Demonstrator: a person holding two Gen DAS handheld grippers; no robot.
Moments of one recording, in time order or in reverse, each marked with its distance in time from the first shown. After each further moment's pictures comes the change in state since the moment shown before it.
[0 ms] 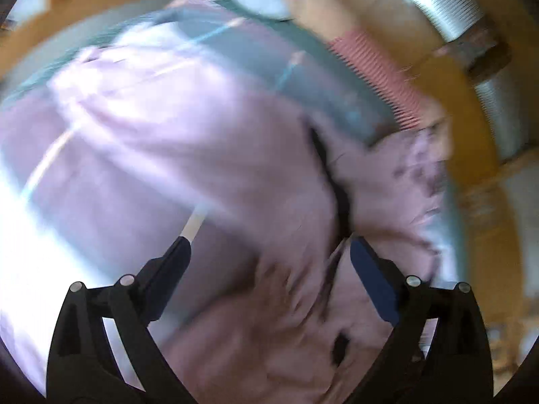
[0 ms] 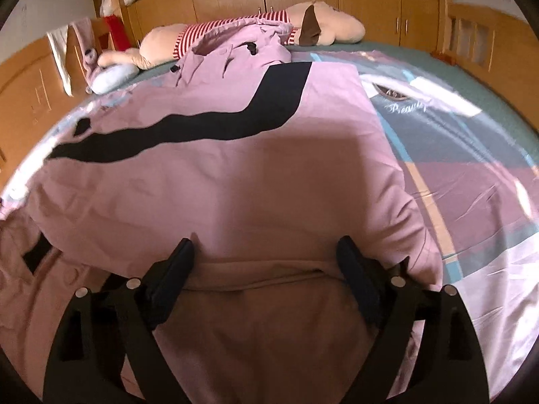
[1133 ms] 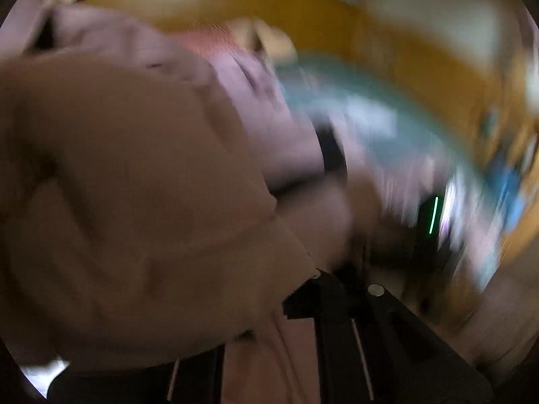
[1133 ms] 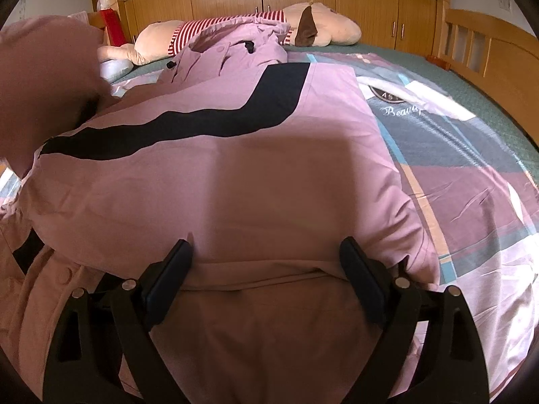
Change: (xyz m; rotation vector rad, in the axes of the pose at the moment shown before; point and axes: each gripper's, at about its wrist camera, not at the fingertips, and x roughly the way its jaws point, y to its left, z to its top) left arm 0.051 -0.248 -0.204 0.944 0.064 -0.061; right arm -0.002 -0.007 -0.001 0.045 0.017 0.032
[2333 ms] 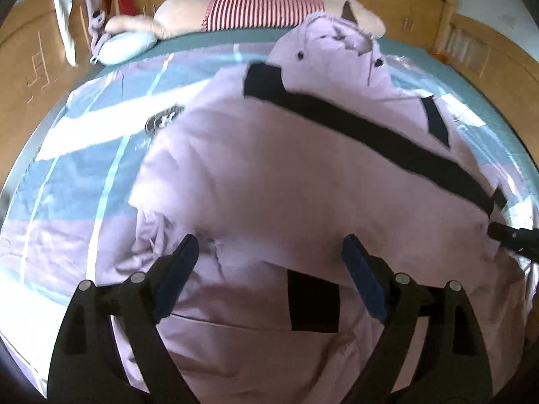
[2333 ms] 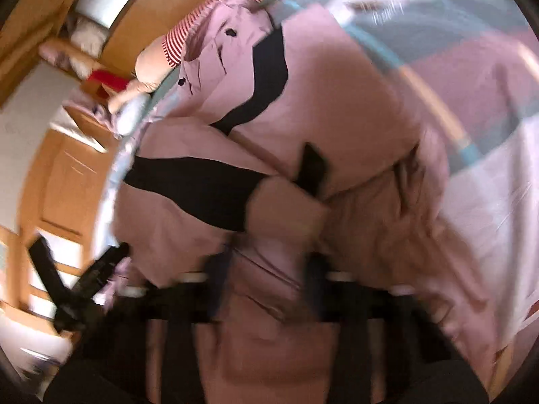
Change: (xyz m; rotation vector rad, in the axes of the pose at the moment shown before) left arm 0.057 0.061 -0.010 -0.278 0.073 0.267; right arm -0.056 -0.029 0.004 0.348 0.152 0.278
